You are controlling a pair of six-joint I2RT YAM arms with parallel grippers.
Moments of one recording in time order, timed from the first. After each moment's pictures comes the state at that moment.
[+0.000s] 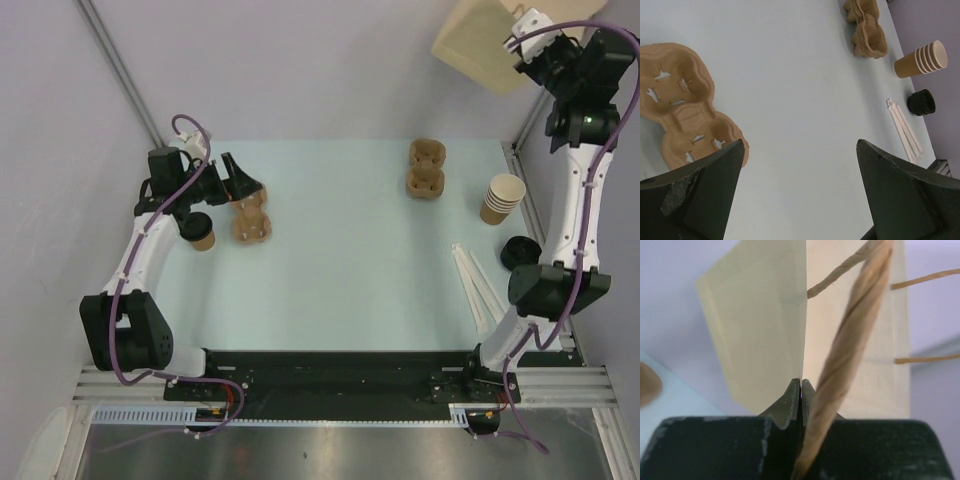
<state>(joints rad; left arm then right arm) 0.06 1.42 1.18 -0.27 0.68 -0.31 -0.24 1.82 2.28 -0.42 -0.46 -0.91</state>
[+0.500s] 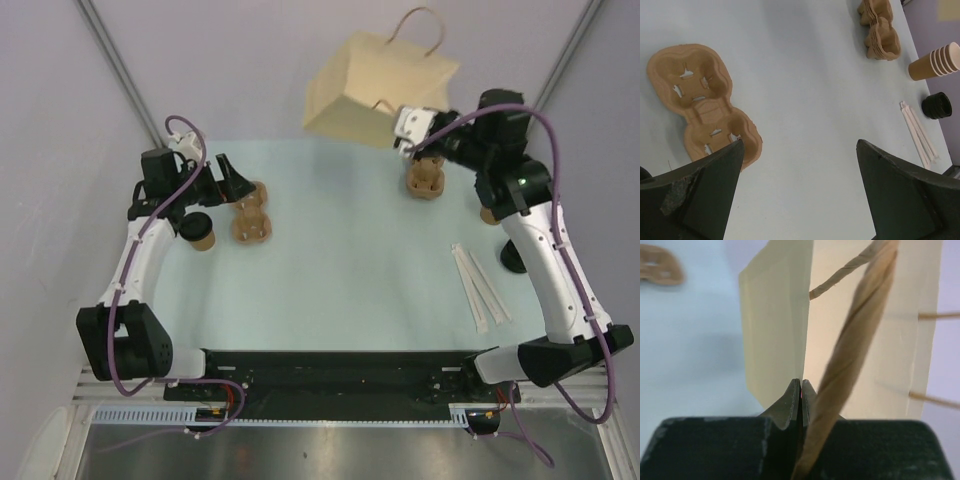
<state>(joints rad) 0.08 1.38 1.19 -0.33 0.62 -0.26 0.32 1.39 1.81 -0.50 -0.50 -1.01</state>
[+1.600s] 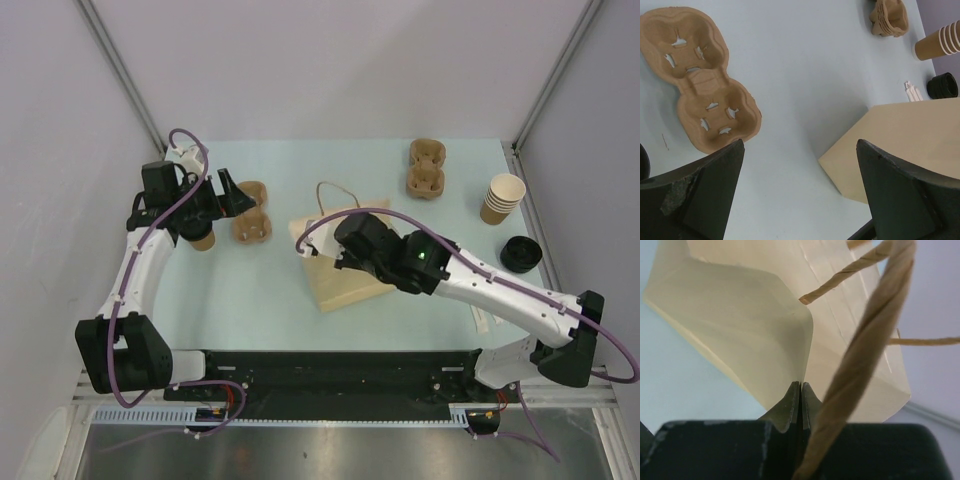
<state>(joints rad) 0.09 1.31 1.11 -0.41 0.64 -0.21 1.07 1.36 1.44 -0.86 0.39 -0.56</state>
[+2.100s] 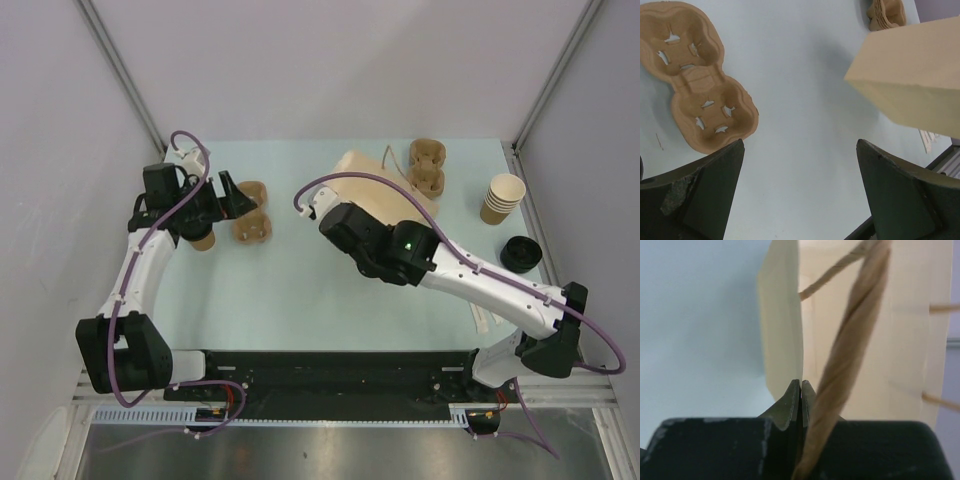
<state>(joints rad) 0.09 1.31 1.10 -0.40 0.65 -0.21 1.11 1.47 1.59 -0.90 0.72 -0.18</state>
